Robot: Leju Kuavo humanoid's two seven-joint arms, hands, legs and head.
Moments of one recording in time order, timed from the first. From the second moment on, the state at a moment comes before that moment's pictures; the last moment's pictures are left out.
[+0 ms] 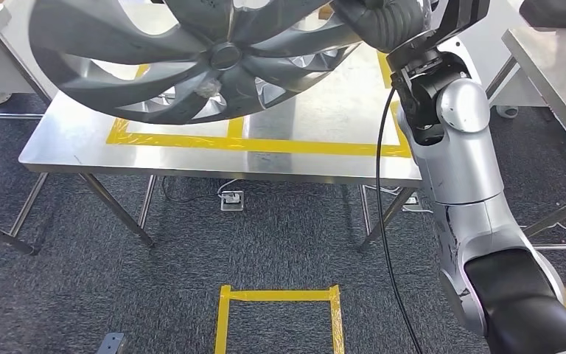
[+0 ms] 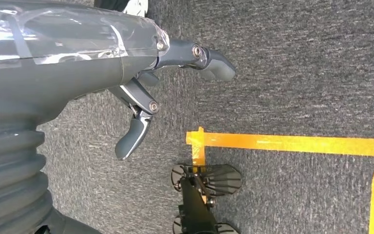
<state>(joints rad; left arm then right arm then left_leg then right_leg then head) -0.15 0.25 -0.66 -0.31 0.56 0.03 -0.07 -1.02 -0.13 0.30 -1.39 -0.21 0.14 0.06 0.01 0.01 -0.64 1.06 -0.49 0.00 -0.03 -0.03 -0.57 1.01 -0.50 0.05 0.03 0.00</state>
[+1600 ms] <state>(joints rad) -0.15 0.23 -0.67 -0.30 0.55 0.03 -0.08 -1.03 -0.12 0.30 -1.37 -0.20 0.13 0.04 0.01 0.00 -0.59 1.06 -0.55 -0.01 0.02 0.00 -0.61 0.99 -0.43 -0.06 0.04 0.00</state>
